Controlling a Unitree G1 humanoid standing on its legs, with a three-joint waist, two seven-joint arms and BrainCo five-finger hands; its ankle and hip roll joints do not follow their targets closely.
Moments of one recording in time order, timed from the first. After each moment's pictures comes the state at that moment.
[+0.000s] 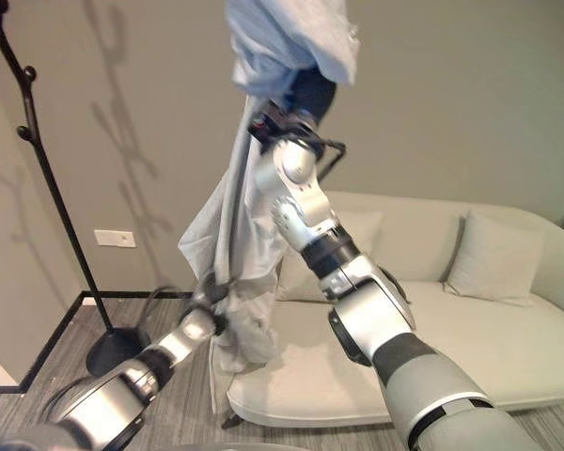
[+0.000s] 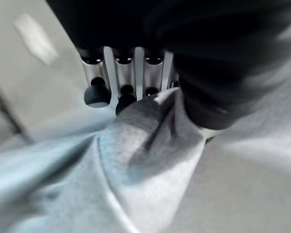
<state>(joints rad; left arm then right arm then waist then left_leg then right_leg) -0.32 0.34 -0.60 0.84 -0.08 -0.10 0.51 -0.97 -0.20 0.38 0.33 0.74 -0.39 -0.82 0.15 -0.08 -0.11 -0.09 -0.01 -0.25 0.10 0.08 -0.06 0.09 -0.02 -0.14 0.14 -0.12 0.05</state>
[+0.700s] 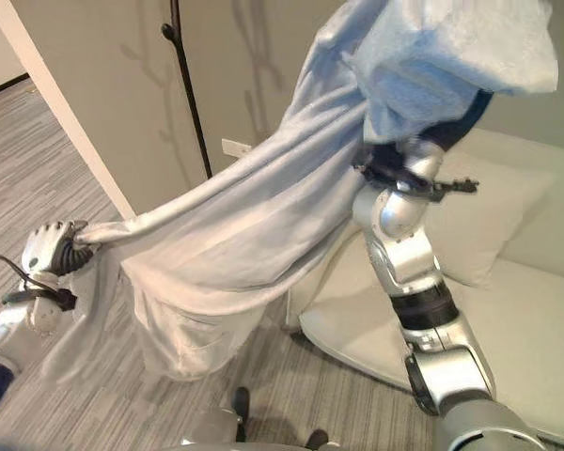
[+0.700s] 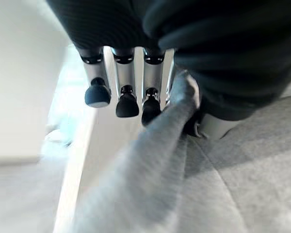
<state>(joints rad) -0.28 0.97 -0.25 0.56 0.51 -0.18 0.55 -0.65 -0.46 0.20 -0.15 0.30 -0.40 -0.82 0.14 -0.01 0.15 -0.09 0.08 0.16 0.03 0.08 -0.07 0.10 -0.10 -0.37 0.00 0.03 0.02</state>
